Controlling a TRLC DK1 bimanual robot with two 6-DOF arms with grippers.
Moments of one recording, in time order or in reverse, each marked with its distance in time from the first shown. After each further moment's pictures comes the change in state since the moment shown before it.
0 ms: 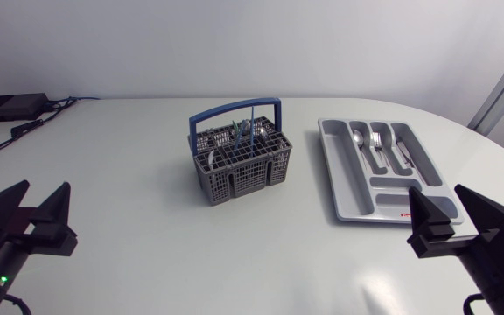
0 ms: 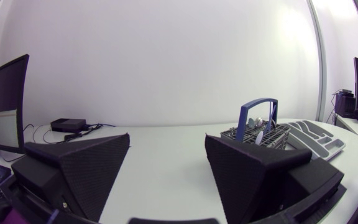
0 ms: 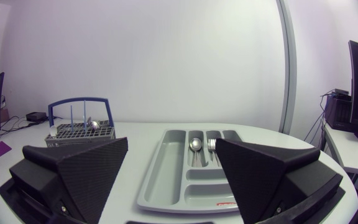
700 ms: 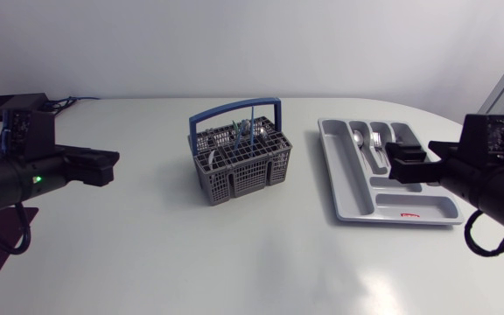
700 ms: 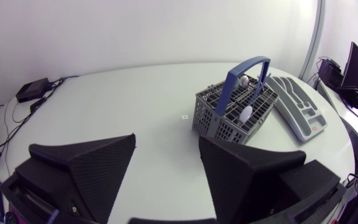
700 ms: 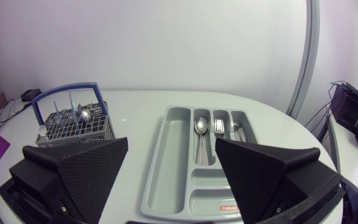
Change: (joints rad) left arm -0.091 0.905 0.545 -0.178 0.092 0.008; right arm 0.040 0.789 0.458 -0.006 0.037 0.011
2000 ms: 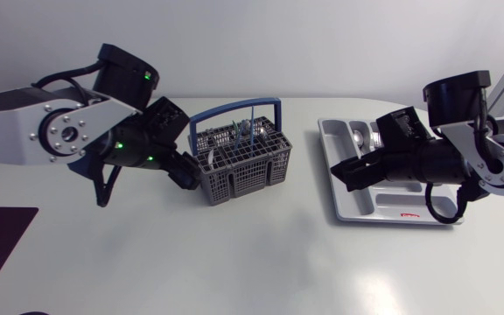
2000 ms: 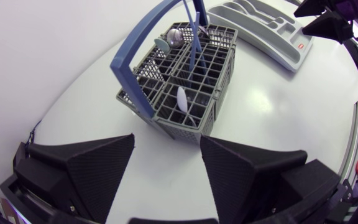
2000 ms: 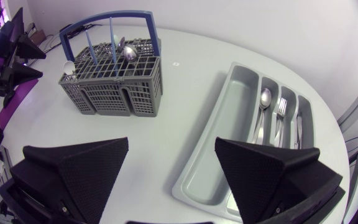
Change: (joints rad) left arm -0.397 0.502 0.372 -0.168 -0.203 0.262; right arm 0.057 0.414 0.242 -0.212 -0.266 -0.196
